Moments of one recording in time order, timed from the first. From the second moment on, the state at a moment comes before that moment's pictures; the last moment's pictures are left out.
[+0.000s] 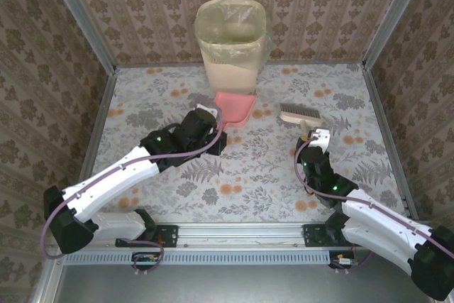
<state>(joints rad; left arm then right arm) -0.93 1.20 1.10 -0.69 -0.15 -0.55 0.62 0.80 0.33 0.03 0.69 0.40</state>
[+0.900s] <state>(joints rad) -0.71 1.54 1.01 -0.67 -0.08 -0.52 0.70 1.24 0.45 0.20 0.49 0.29</state>
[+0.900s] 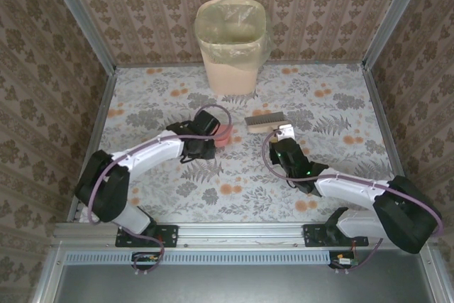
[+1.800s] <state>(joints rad) -0.69 1.73 1.10 -0.56 -0.05 -0.59 0.74 1.33 0.49 0.20 0.54 0.41</state>
